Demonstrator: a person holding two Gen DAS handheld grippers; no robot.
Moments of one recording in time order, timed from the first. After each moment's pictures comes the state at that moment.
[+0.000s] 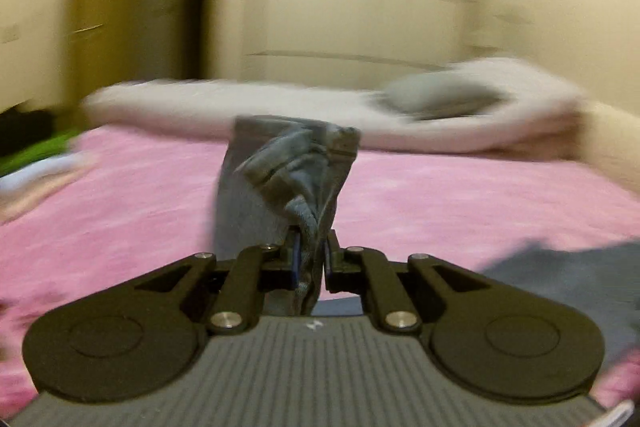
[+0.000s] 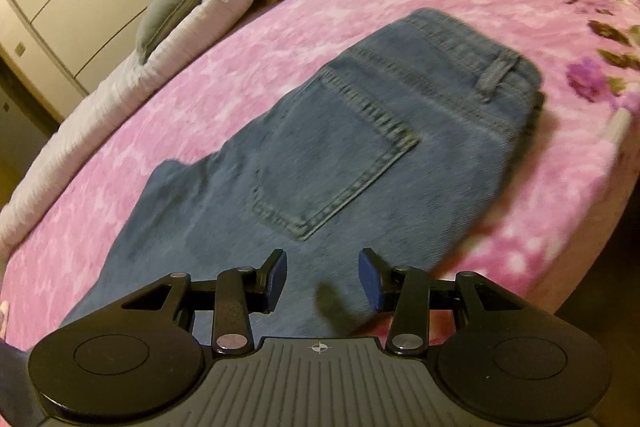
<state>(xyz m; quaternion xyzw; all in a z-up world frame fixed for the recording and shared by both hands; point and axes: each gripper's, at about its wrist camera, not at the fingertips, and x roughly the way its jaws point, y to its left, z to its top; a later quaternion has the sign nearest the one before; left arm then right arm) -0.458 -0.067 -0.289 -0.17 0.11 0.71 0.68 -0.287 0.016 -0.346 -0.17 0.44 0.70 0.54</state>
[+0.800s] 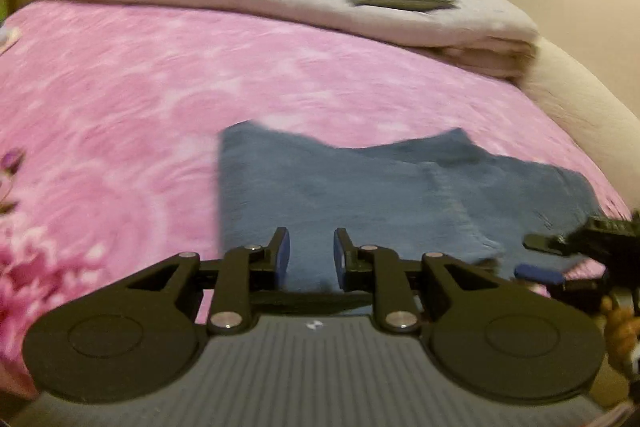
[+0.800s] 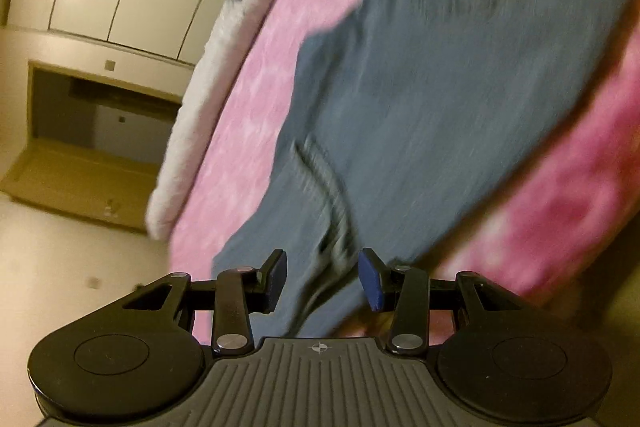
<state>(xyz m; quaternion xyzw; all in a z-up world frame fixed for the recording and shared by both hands) -0.475 -0.081 -0.319 -0.35 0.16 0.64 0.67 -0.351 -0.022 -0.375 -0.08 0.65 0.70 0.29</state>
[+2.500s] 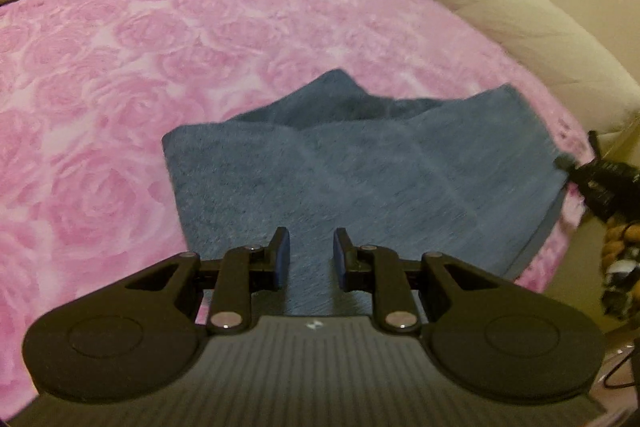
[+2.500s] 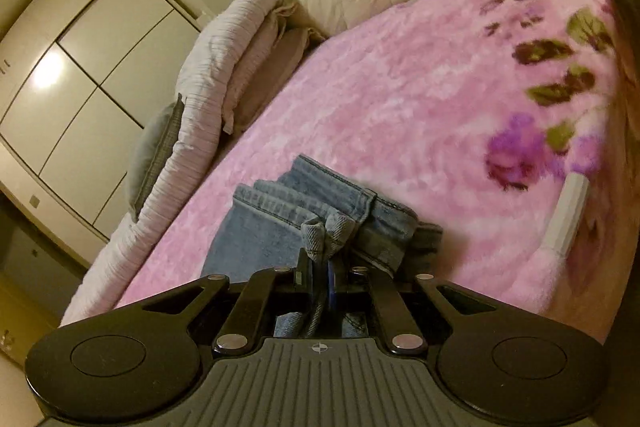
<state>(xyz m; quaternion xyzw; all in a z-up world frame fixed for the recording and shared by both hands) -0.359 0.062 -0.355 -0.35 0.27 0.49 0.75 -0.139 0.053 -0.370 0.04 0.44 0.68 0.58</state>
